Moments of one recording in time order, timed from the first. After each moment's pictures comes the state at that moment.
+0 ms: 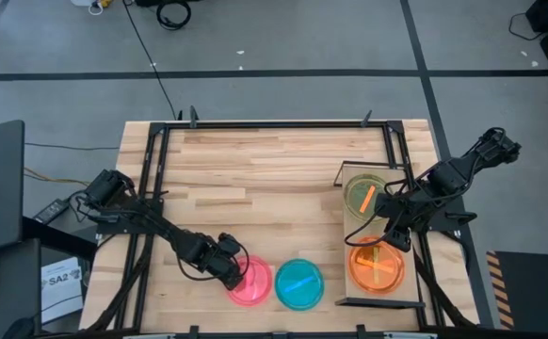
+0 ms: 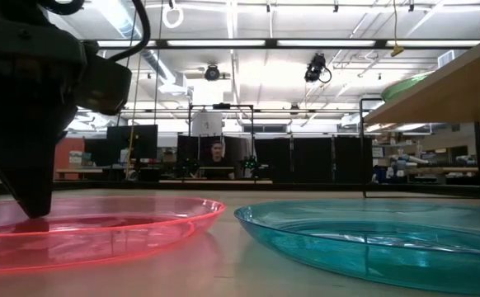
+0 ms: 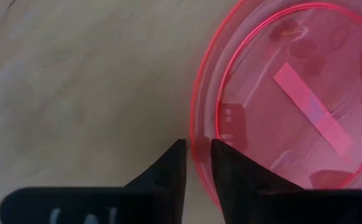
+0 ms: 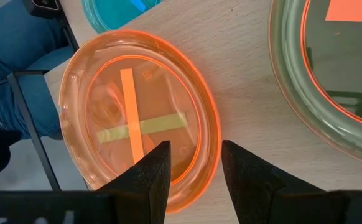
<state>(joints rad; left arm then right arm) -0.57 1.74 0.94 -0.45 -0.14 -1.27 0.54 0.95 1.05 -1.24 -0.15 1.03</state>
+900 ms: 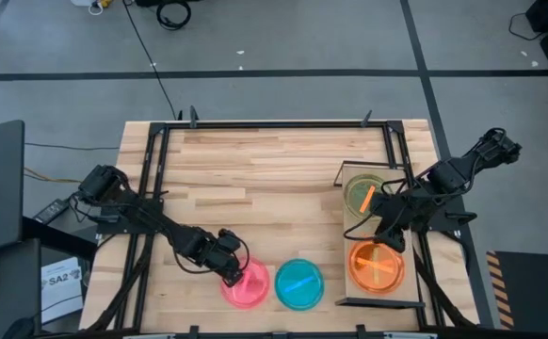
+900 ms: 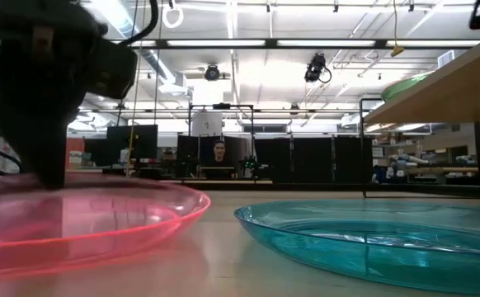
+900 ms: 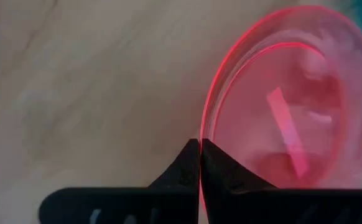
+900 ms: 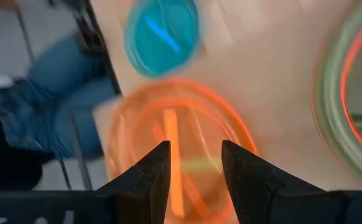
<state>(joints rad) -0.53 1.67 0.94 -0.47 -0.13 -1.23 0.52 0.95 1.05 -1.09 -0.11 1.03</state>
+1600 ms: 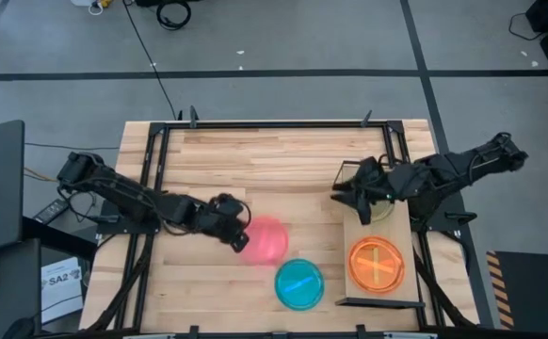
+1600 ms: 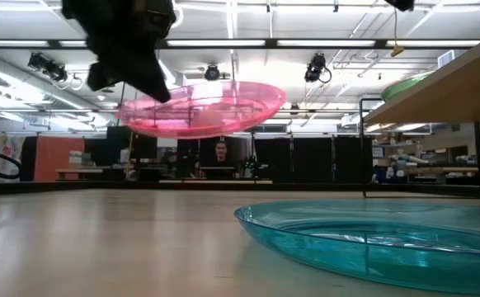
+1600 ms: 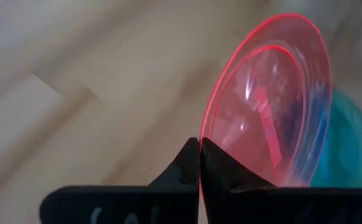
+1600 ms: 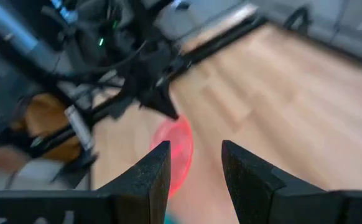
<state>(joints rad) -0.33 1.42 0.94 -0.45 -0.40 -0.95 0.35 0.95 1.05 -0.55 0.41 0.67</state>
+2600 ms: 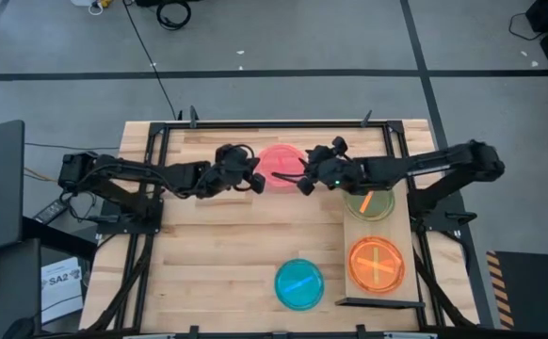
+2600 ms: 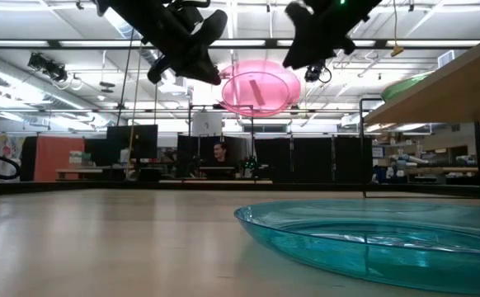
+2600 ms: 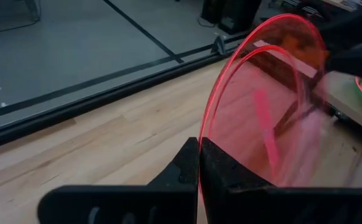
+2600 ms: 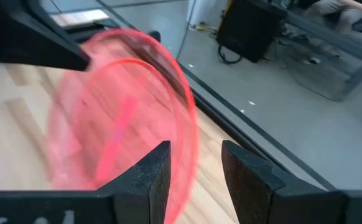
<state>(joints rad) 0.02 1.41 0.94 -0.06 -0.68 -0.58 0.05 1.36 1.05 -0.31 0.77 0.28</state>
